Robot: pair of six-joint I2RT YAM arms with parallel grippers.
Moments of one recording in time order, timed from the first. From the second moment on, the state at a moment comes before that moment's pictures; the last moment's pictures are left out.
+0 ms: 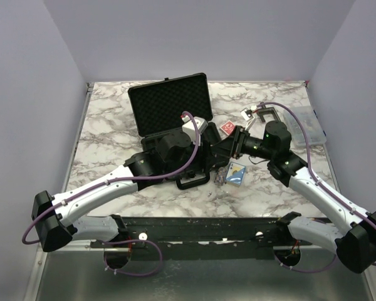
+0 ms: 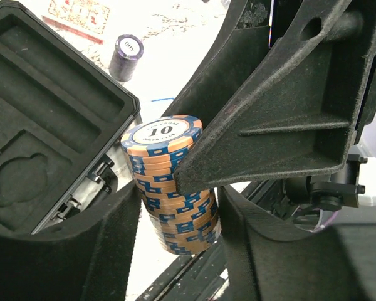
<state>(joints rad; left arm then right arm) -1.01 1.19 1.07 -0.29 -0.07 -0.51 0.51 1.05 0.77 0.12 -0.65 0.82</state>
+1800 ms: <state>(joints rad) -0.88 0.62 0.78 -0.32 -0.11 -0.54 0.51 0.93 0.77 -0.12 -0.03 0.89</state>
